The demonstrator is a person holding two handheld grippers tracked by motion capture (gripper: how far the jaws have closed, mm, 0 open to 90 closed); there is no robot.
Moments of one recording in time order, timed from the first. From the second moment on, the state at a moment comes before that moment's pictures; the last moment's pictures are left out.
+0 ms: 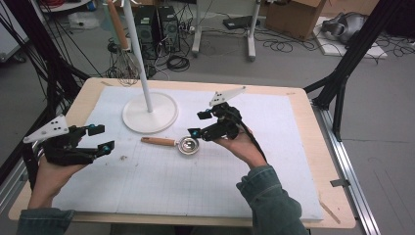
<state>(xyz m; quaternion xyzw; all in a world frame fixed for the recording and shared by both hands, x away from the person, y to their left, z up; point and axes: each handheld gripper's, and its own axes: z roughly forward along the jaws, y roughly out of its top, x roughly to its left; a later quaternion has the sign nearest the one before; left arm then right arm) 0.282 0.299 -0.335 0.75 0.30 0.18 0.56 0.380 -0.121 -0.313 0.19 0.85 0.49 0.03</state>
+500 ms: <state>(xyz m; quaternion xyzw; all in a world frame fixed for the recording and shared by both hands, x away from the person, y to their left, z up) 0.282 0.303 -0.343 0.75 0.30 0.17 0.56 0.415 -0.077 -0.356 0.19 0.88 0.44 0.00</state>
